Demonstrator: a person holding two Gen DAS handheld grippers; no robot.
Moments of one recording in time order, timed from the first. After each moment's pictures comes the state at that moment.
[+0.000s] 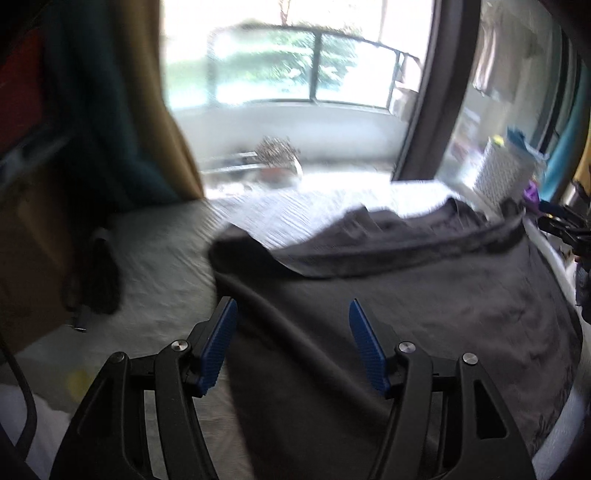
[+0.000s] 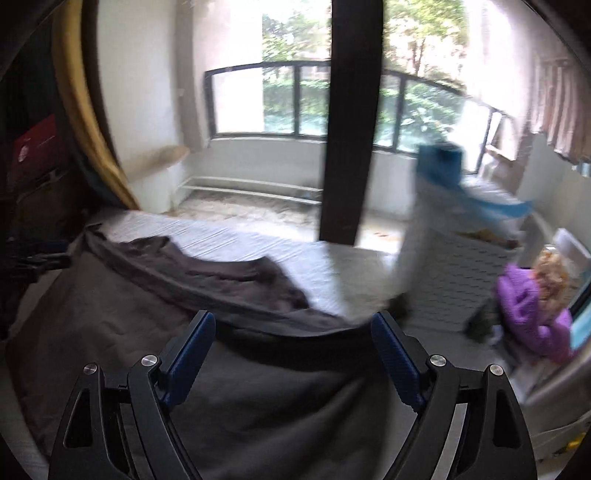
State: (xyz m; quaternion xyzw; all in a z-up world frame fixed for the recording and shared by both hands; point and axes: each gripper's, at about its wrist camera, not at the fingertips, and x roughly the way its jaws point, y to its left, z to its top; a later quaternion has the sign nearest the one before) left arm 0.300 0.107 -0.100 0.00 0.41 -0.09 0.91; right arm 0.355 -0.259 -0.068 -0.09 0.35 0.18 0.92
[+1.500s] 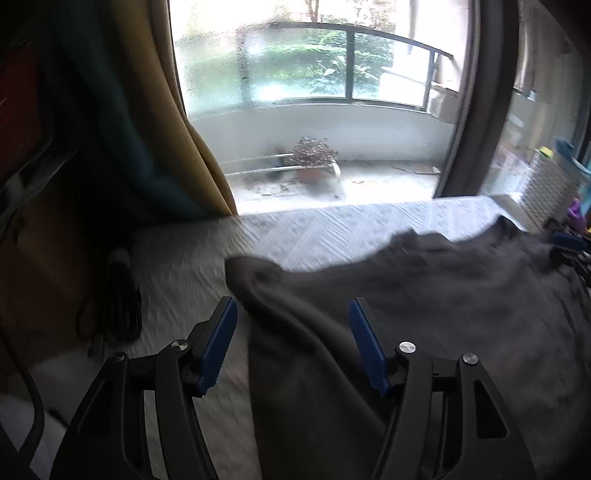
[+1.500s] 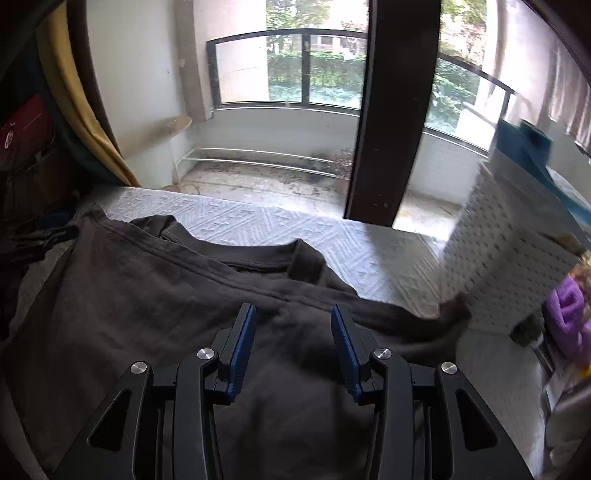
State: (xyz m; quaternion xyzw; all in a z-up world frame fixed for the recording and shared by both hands) left arm 0.321 0.116 -0.097 0.01 0.40 -0.01 0.91; right arm 0.382 -0.225 -0.091 -0.10 0.40 0.17 0.89
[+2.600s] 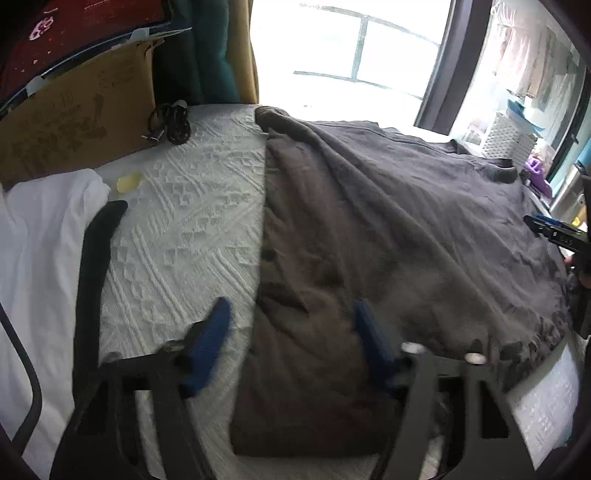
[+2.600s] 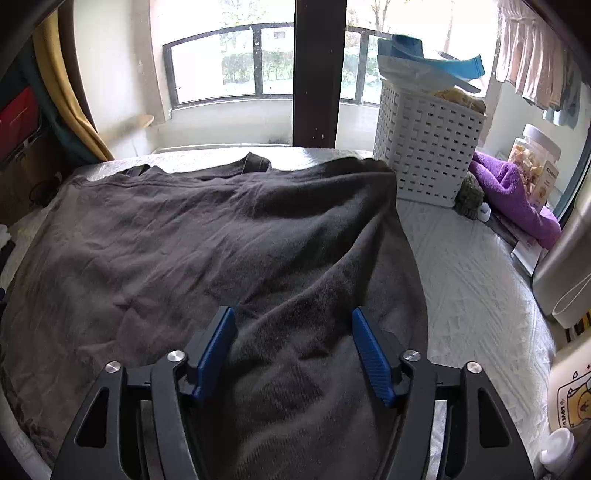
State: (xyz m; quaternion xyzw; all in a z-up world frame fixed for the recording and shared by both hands) left arm 0.158 0.120 -0.132 -0.06 0.44 -0.02 0.89; right arm 0.292 -0.269 -0.124 -0.07 0.42 0.09 0.90
